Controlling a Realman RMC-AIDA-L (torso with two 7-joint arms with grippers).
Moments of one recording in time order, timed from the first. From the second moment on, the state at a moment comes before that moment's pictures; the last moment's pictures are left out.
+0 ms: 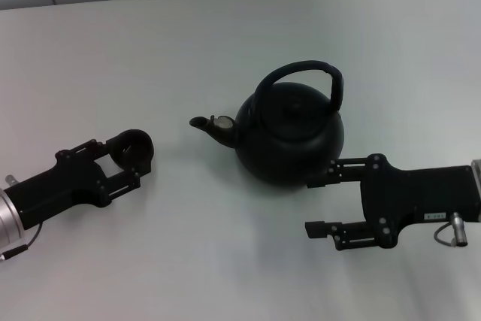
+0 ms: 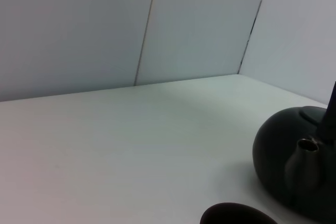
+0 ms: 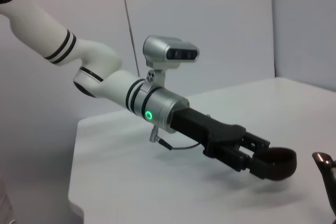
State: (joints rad) left arm -0.46 -2.07 0.60 0.29 1.89 1.30 -1.00; right arm 0.32 2.08 -0.89 -0.73 -1.89 -1.74 1.12
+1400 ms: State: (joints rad) left arm -0.53 -2.08 0.64 0.18 1.89 1.27 -1.00; right arm 0.33 2.08 -0.87 -0.69 -1.89 -1.75 1.12
